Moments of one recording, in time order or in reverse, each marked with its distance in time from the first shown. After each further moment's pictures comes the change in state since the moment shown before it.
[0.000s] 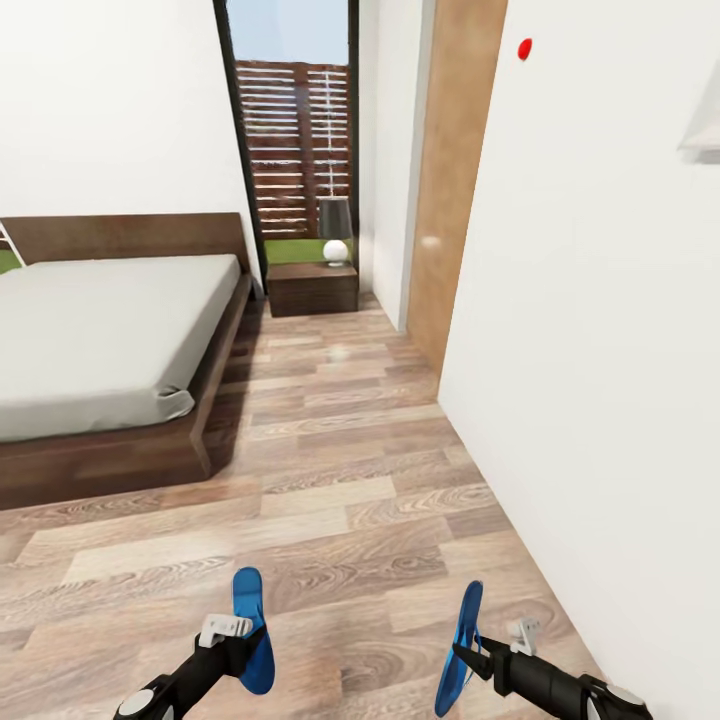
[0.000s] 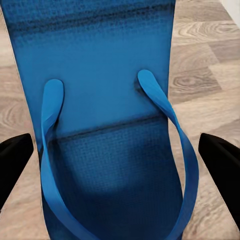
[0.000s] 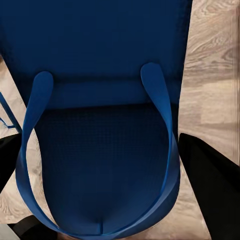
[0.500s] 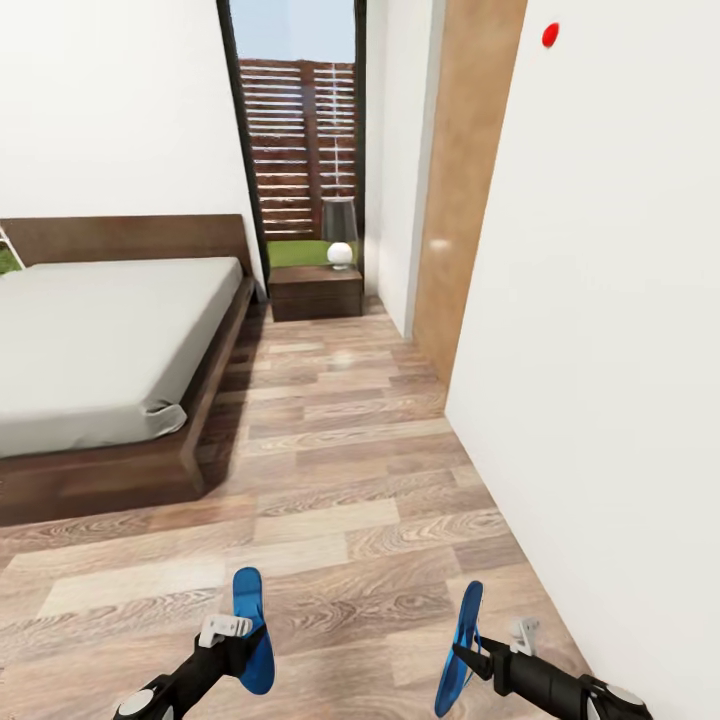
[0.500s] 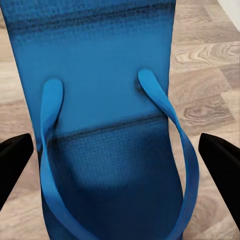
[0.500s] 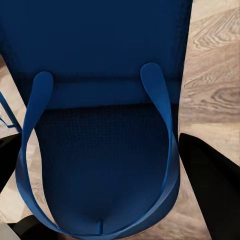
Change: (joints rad) left arm 0.000 0.000 0.000 -0.001 0.000 0.000 0.000; right arm 0.000 0.000 0.001 0.001 0.000 0.000 0.000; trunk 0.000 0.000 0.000
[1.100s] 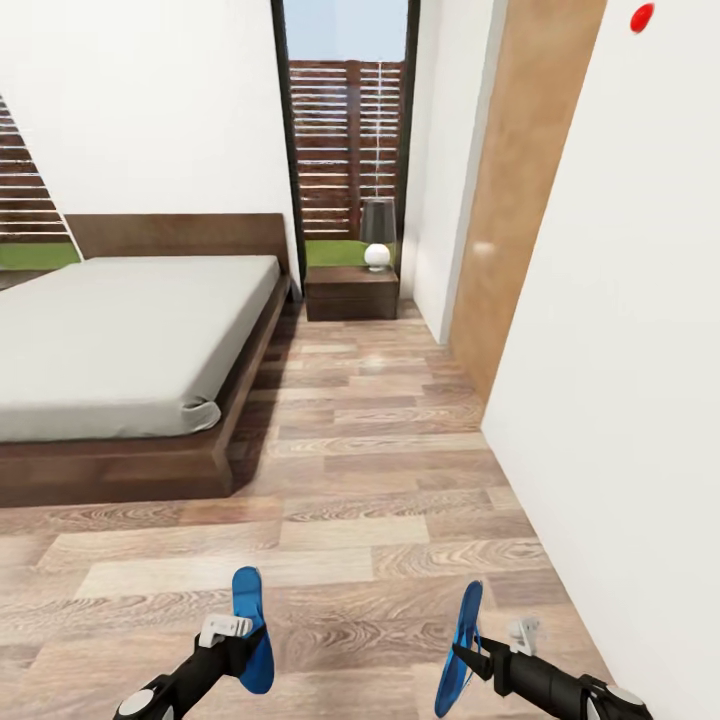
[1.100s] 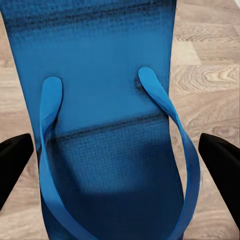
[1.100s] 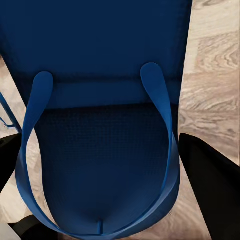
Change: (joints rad) left arm 0.000 0.000 0.000 0.000 0.000 0.000 0.001; right arm 0.000 0.000 0.000 0.000 -0.001 0.001 0.001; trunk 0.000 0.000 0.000
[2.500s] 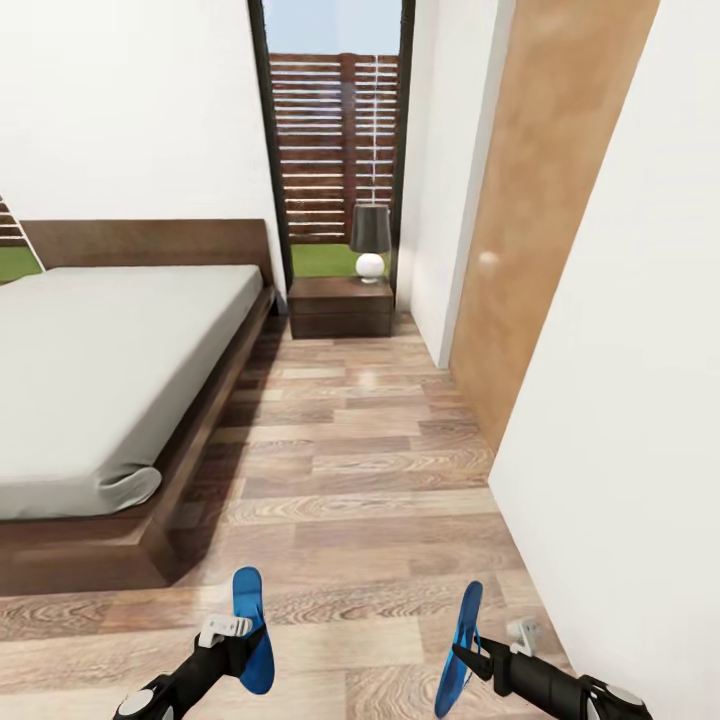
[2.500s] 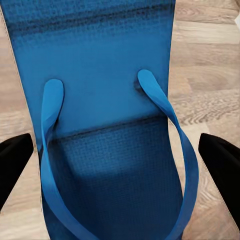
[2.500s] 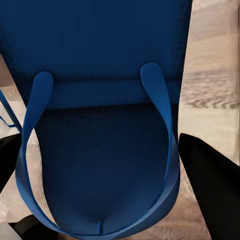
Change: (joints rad) left arm 0.000 0.000 0.001 0.000 0.000 0.000 0.000; right arm 0.000 0.000 0.000 0.001 0.000 0.000 0.000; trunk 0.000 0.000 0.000
